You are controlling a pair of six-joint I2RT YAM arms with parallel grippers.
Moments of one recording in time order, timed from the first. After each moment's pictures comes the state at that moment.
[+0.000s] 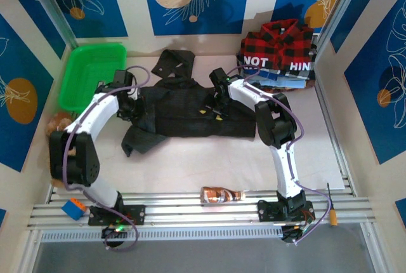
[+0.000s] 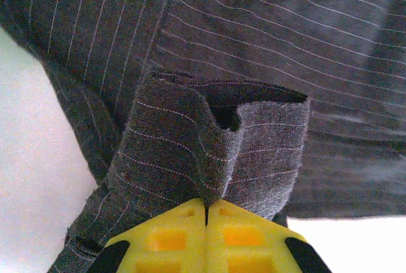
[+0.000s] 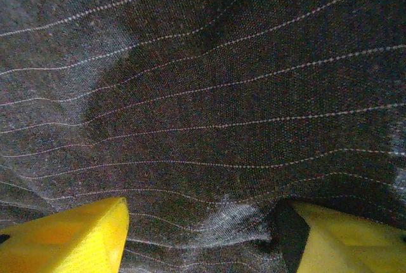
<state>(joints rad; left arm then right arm) -0.13 1.57 1.25 -0.83 0.17 -0.33 0.46 2.24 1.75 -0.84 -0.29 0.77</state>
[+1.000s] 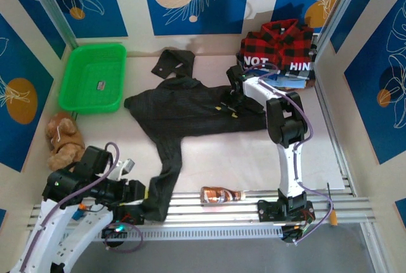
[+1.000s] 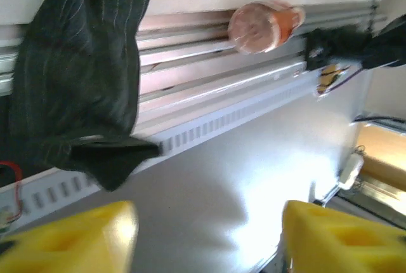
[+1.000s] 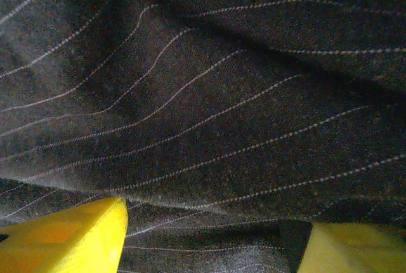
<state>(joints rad) -0.39 0.53 0.88 -1.57 0.67 -0.49 0.32 2.17 1.66 -0.84 -0.23 0.72</state>
